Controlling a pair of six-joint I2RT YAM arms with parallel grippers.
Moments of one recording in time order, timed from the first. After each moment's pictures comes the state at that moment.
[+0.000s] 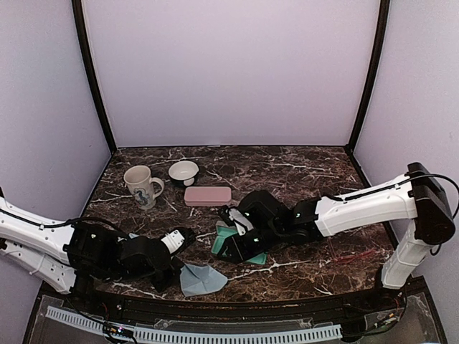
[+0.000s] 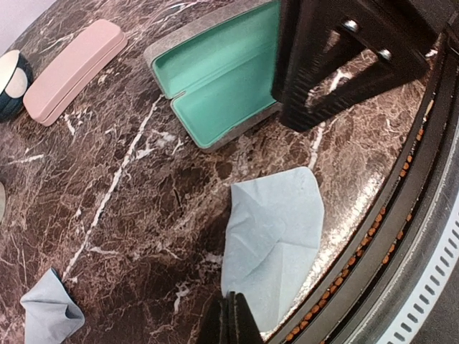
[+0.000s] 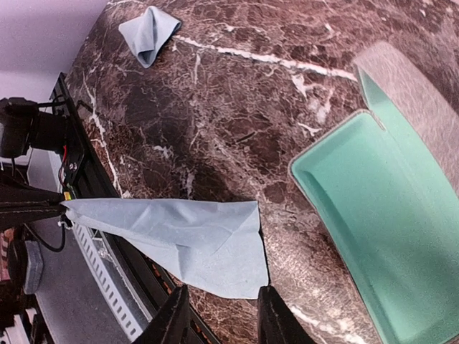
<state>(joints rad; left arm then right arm) -1.47 1.13 0.73 -0.60 -0.46 -0.48 1.18 1.67 1.03 -0.18 -0.21 0.63</state>
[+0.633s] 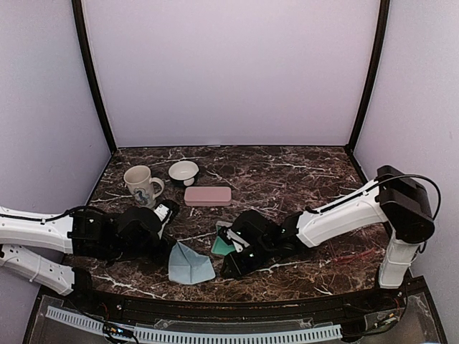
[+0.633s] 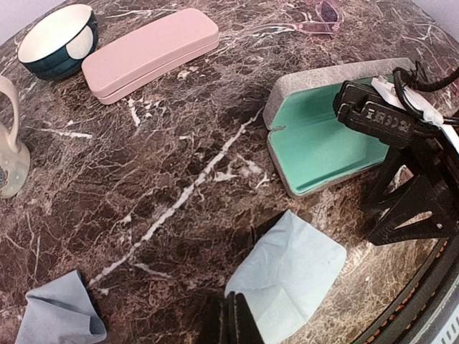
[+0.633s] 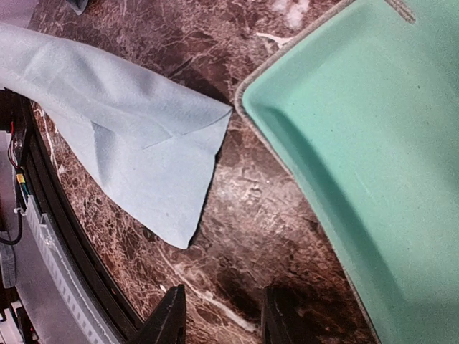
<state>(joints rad) -1.19 1.07 0.65 -0.47 -0.40 -0.49 1.19 1.83 0.99 -0.11 -0.24 0.66</state>
